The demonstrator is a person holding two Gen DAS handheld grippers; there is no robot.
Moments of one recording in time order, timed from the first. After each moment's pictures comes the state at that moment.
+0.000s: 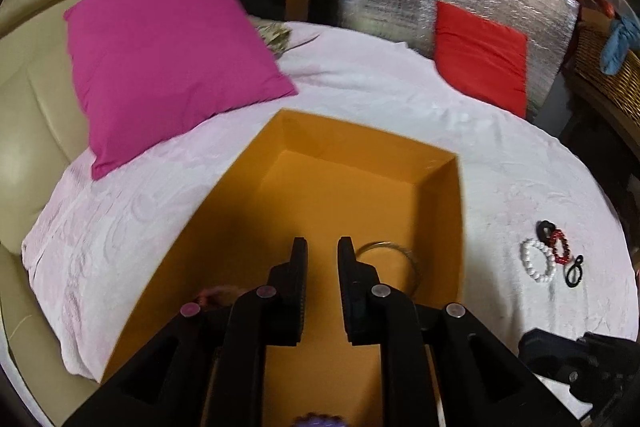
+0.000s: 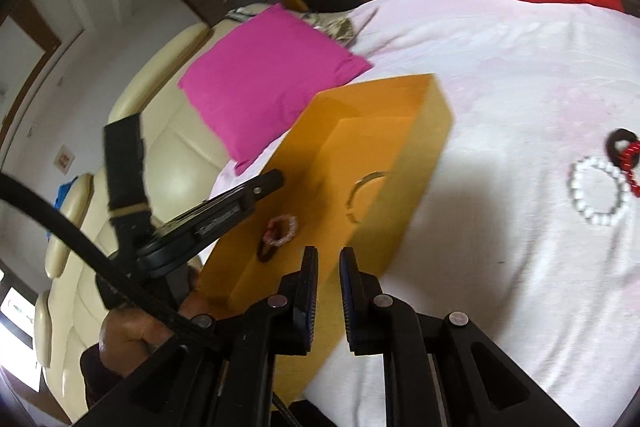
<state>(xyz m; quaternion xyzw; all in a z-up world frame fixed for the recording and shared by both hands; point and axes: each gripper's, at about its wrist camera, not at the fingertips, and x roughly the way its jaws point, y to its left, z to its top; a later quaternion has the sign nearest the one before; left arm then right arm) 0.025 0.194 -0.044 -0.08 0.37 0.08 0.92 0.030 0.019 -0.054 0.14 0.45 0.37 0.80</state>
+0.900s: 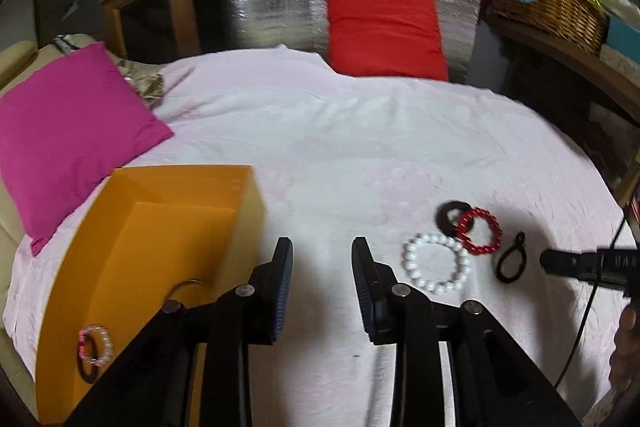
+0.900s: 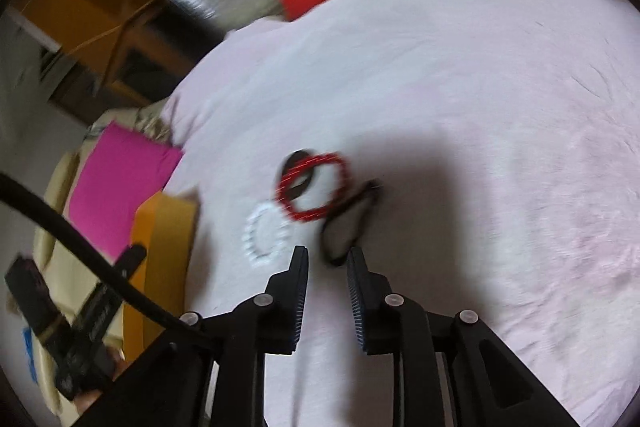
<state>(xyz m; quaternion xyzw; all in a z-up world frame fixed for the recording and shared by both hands) 0.070 0.034 -0.046 0.02 0.36 -0.02 0.93 0.090 -0.223 -0.086 0.26 0.49 0.12 0.82</state>
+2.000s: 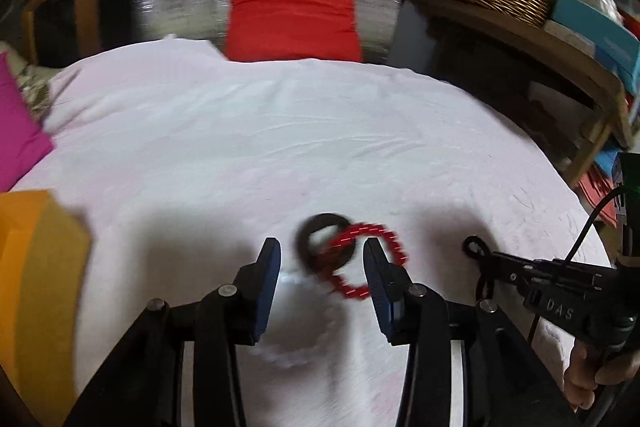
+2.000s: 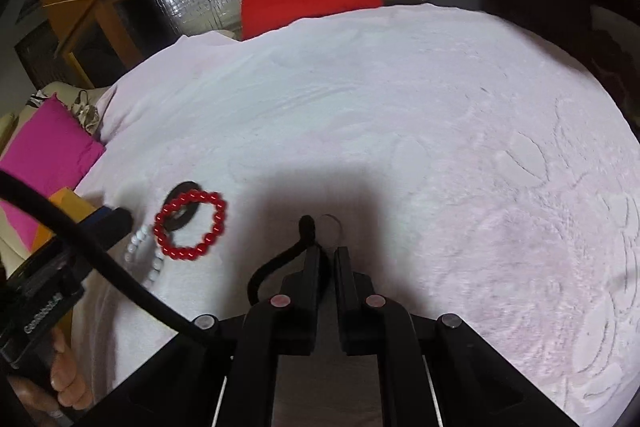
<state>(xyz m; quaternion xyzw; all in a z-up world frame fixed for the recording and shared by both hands) 0.123 -0.065 -0.084 0.00 0.37 -0.16 0.91 0.096 -0.255 -0.098 0.11 0.46 0.03 0.88</state>
